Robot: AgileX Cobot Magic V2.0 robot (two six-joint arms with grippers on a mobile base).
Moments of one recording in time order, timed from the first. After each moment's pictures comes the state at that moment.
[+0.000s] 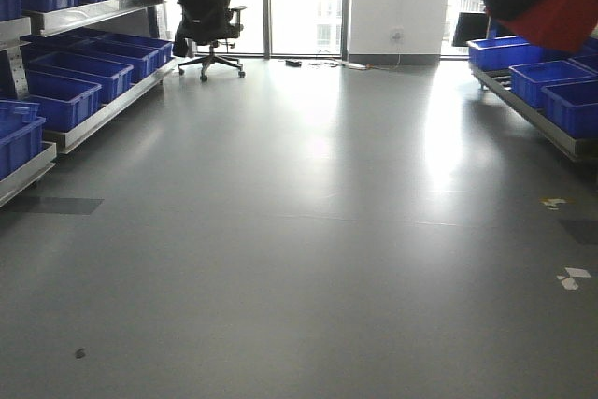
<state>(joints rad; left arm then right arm) -0.06 -0.01 0.01 0.01 0.13 -0.02 0.48 1.00 -0.85 0.20 0.64 -0.01</state>
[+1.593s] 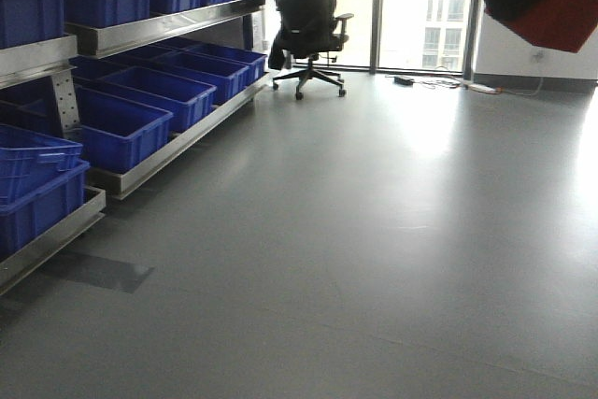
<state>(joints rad) -0.06 -0.01 0.01 0.01 0.13 -0.02 0.48 1.00 -0.85 0.20 0.64 -0.01</state>
